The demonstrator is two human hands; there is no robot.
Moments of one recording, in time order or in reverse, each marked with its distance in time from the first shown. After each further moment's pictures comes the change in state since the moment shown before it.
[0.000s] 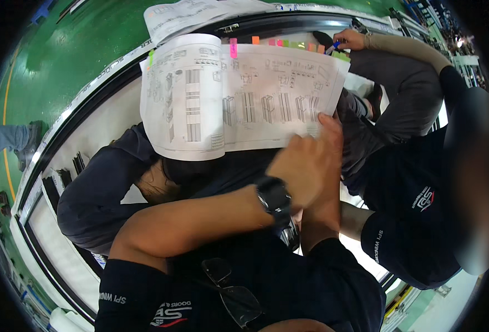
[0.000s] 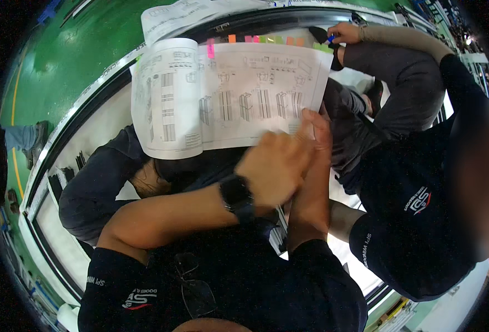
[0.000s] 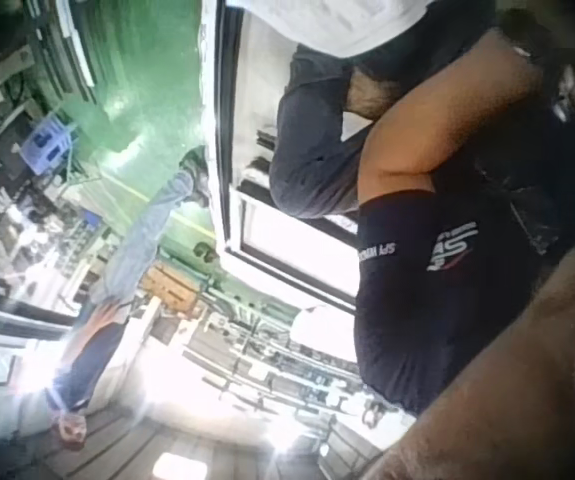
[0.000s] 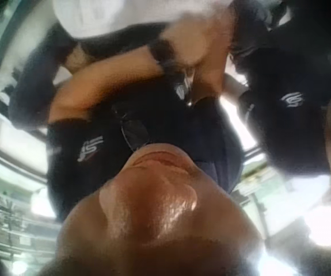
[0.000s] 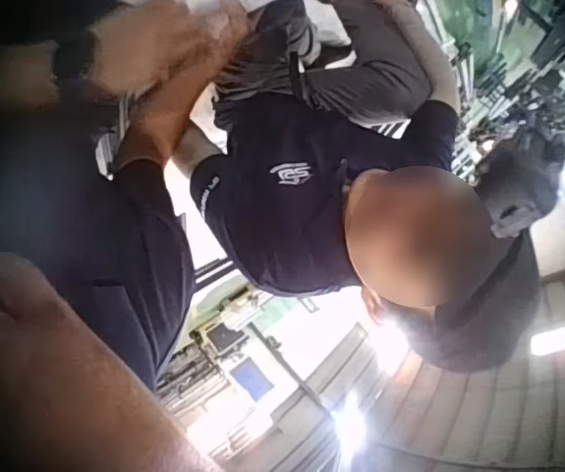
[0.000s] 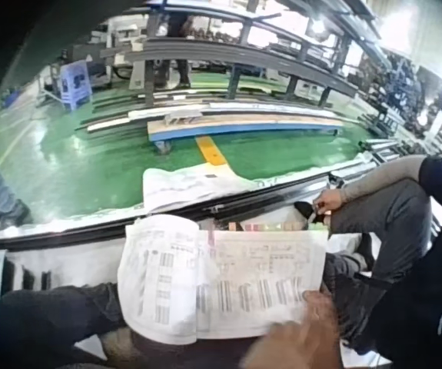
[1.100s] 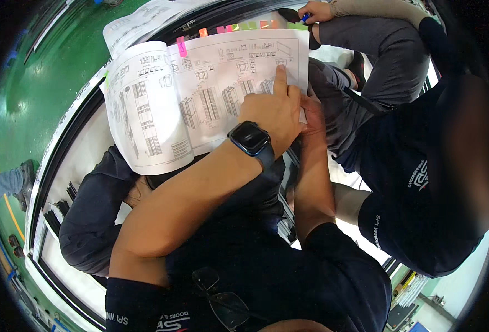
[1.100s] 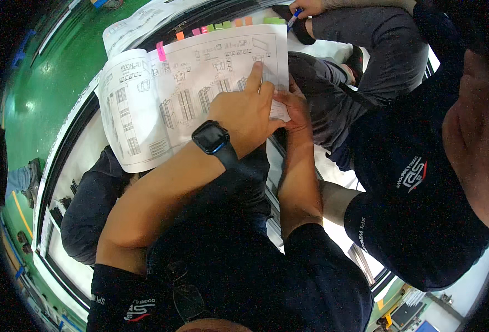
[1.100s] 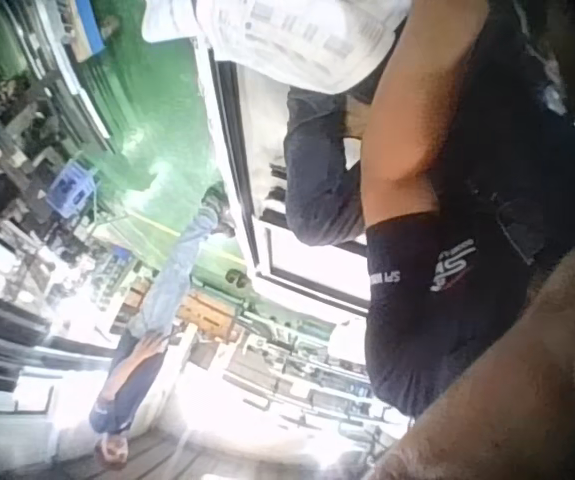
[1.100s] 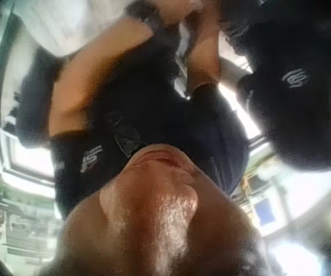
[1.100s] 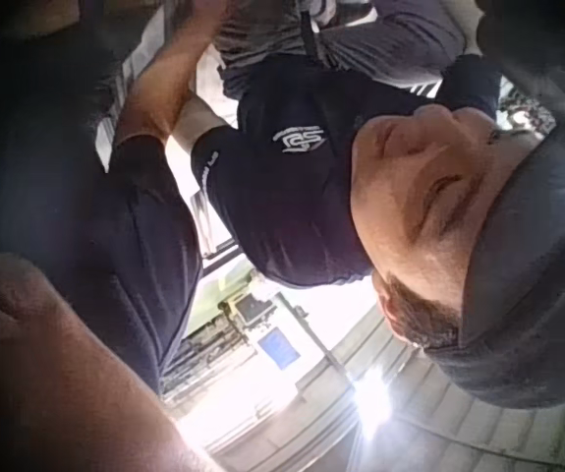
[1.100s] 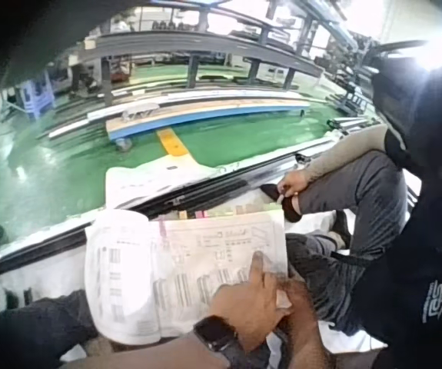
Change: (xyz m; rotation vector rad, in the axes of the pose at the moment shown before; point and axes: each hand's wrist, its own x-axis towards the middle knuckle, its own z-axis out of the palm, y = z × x) left_hand 0.062 -0.034 0.007 0.082 0.176 -0.139; right_hand -0.001 -0.016 0.017 0.126 -0.018 0.002
